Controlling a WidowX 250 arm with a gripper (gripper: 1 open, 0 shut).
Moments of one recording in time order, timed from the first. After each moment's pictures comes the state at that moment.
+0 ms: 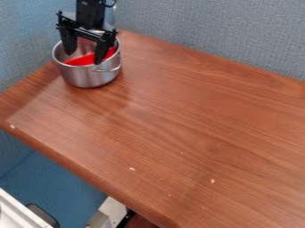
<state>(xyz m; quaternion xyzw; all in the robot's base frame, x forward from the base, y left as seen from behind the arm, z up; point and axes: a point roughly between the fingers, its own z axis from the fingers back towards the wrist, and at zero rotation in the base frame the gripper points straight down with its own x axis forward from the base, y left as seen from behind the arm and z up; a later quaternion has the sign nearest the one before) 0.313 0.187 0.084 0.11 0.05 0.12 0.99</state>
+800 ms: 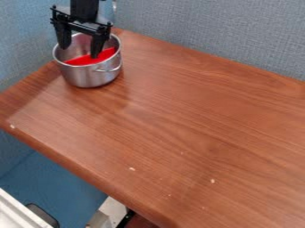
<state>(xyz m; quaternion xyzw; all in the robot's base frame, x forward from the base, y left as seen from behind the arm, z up) 0.317 0.201 0.087 0.11 0.05 0.16 0.98</state>
